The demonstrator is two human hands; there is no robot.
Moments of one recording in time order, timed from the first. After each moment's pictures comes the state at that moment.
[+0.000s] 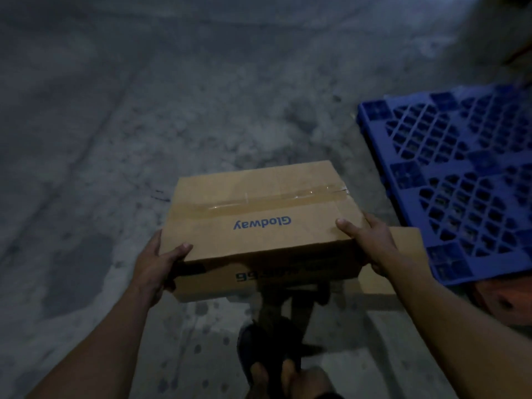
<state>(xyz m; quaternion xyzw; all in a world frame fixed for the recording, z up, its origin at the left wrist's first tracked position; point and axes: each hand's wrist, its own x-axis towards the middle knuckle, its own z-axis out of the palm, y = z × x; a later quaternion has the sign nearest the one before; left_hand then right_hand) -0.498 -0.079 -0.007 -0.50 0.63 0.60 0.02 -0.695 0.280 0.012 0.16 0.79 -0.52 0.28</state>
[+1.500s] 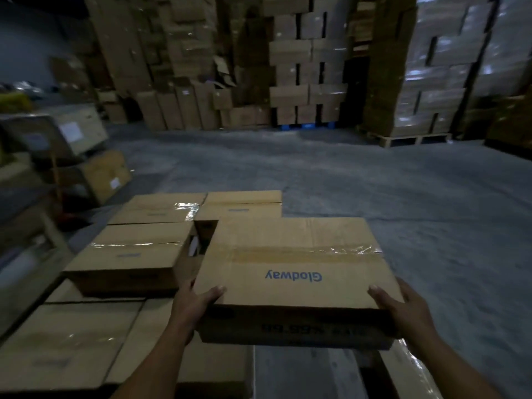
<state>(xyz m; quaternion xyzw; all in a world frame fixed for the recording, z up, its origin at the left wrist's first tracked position) -0.084 0.576 0.198 -0.72 0.30 0.36 -0.52 -0.475 0.478 0.156 -0.47 0.58 -0.46 0.48</state>
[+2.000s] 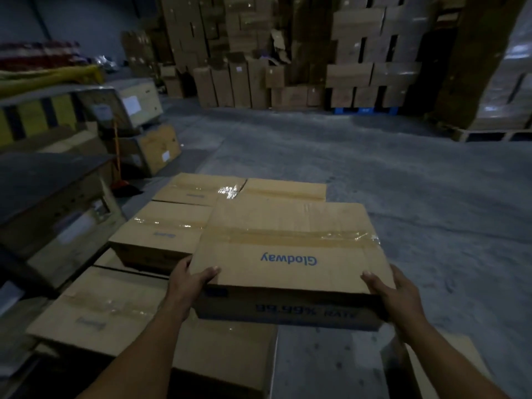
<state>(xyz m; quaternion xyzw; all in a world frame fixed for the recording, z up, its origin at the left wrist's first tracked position) -0.005 0.522 0.192 -0.75 0.20 0.29 -0.56 -0.366 0.361 0.154 -0.55 0.52 -0.41 0.50</state>
